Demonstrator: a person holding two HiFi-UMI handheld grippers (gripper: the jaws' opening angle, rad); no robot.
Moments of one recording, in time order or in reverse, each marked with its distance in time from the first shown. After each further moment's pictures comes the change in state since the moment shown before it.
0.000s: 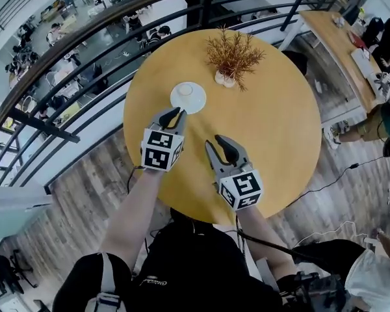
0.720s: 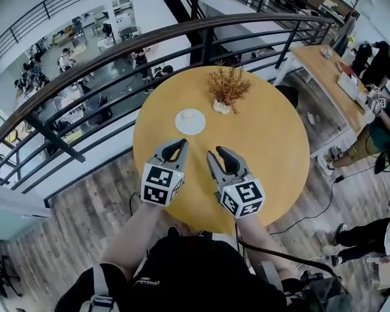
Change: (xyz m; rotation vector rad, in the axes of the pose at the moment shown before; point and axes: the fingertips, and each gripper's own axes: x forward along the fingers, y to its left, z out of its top) left arm -0.119 -0.065 0.045 0.051 -0.185 -0.007; right arm -0.055 0.036 0.061 -0.036 -0.133 0.031
